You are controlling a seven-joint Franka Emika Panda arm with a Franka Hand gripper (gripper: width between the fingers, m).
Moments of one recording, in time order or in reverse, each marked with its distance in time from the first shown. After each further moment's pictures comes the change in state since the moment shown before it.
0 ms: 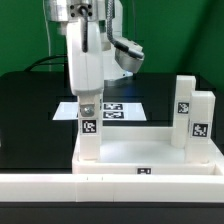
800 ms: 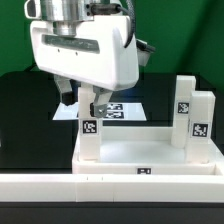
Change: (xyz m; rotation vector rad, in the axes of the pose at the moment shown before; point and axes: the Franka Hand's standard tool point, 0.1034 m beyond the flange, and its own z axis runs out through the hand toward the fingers) arm 0.005 0.000 0.000 0.004 0.011 -0.584
